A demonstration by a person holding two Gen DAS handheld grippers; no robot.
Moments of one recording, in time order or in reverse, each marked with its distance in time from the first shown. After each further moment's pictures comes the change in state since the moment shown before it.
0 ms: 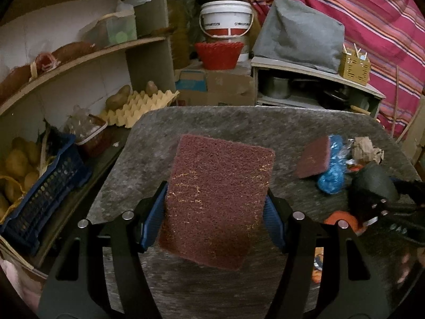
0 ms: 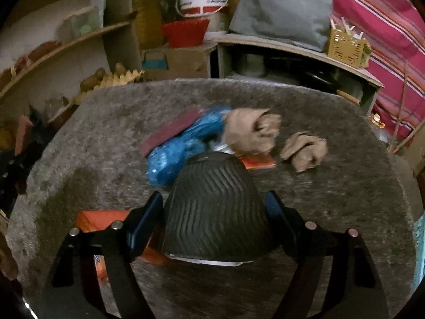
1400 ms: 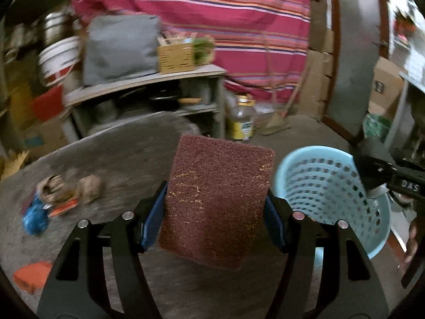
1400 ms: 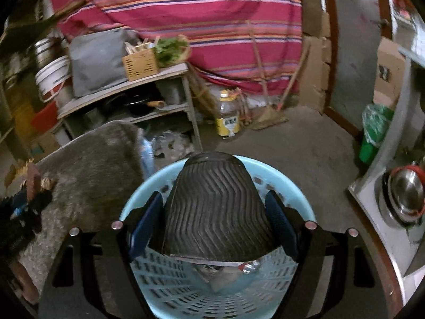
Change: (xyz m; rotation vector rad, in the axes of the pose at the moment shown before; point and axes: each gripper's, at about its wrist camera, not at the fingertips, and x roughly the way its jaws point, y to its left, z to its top) left arm -0.087 -0.429 -0.033 0.364 -0.062 -0.513; right arm -0.192 -0.402 -0.115 0.491 -0.127 -0.402
